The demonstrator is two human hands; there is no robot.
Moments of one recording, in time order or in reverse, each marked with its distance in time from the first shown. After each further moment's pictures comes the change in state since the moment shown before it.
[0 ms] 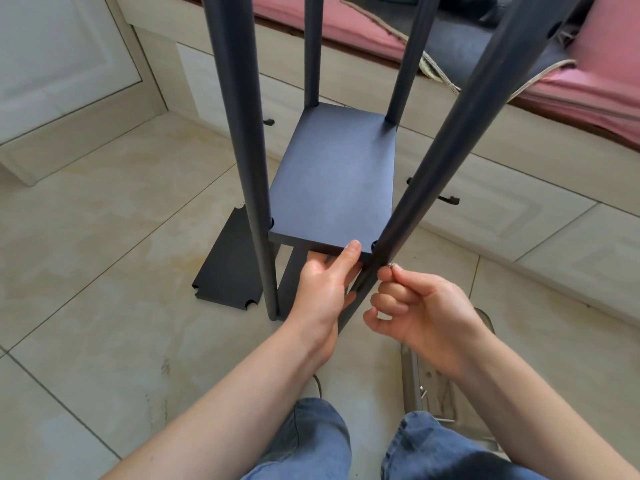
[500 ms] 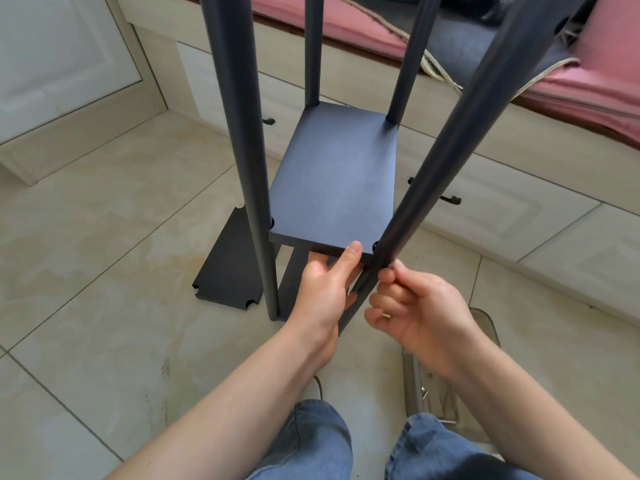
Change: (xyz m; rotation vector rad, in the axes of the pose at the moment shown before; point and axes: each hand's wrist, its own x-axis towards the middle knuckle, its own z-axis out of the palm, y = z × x) left_hand 0.000 0.000 0.001 0.000 -0.007 0.006; right_hand 0.007 0.005 -0.003 -0.104 0.010 -0.103
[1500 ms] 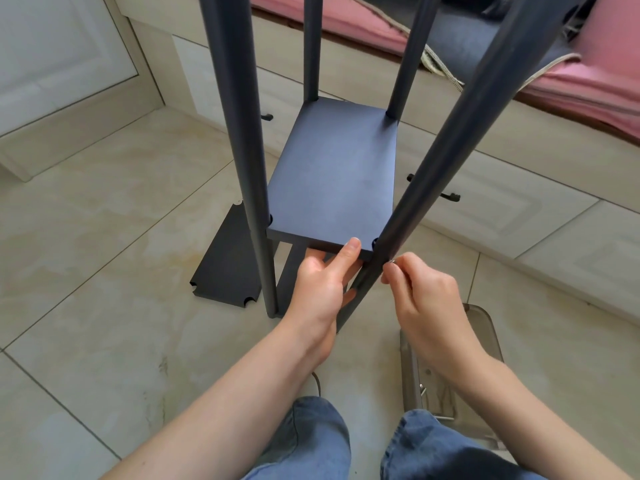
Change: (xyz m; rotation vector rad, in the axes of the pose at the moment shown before) left_hand 0.001 0.000 -0.003 -0.043 -0.015 -0.010; right_hand -0.002 0.008 -0.010 -1.305 0.241 -0.675
